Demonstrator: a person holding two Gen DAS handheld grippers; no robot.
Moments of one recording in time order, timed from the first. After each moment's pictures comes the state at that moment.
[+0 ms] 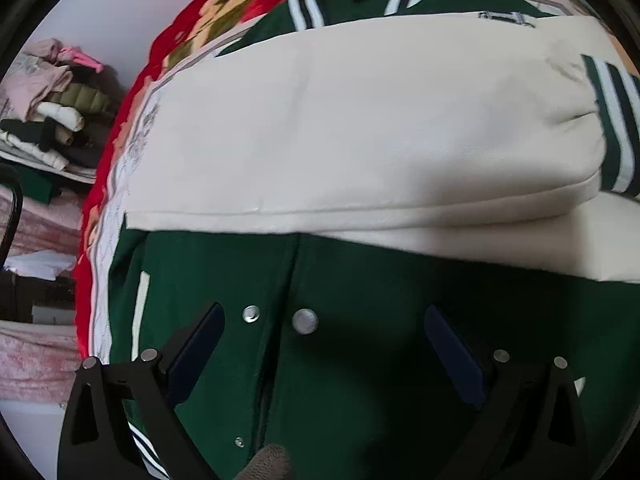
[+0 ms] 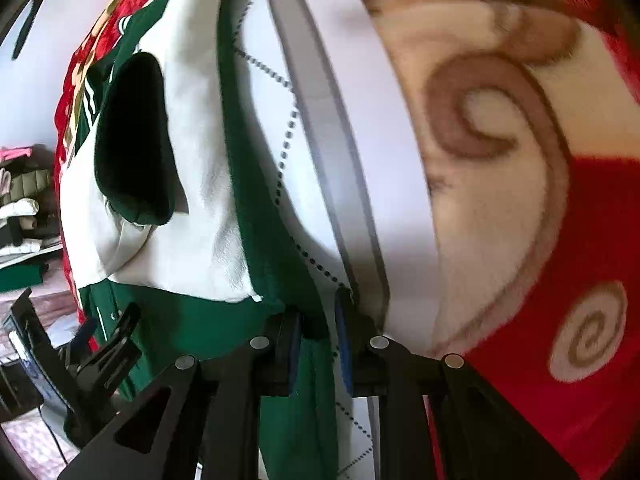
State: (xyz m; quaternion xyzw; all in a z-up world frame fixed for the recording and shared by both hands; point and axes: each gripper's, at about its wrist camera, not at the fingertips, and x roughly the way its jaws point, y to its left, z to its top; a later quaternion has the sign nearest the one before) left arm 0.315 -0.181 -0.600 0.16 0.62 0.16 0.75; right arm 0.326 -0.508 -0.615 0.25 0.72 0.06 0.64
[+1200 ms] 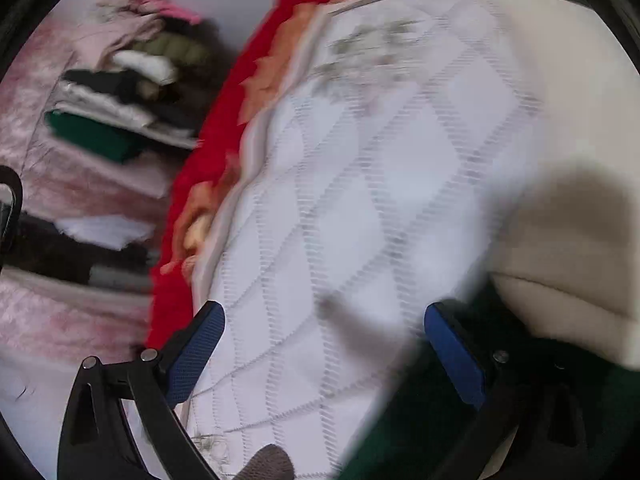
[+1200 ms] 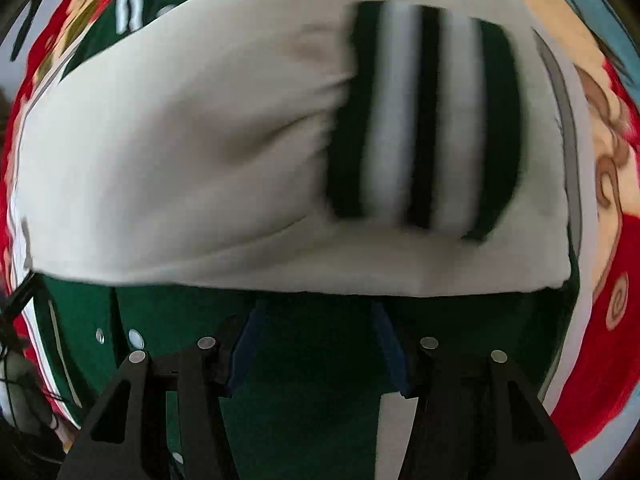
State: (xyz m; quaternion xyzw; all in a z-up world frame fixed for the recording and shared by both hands) left arm 0.378 0.160 -0.614 0.20 0.59 0.35 0.70; right arm 0.346 -0.268 -0.579 0.11 0.73 -0.03 0.68
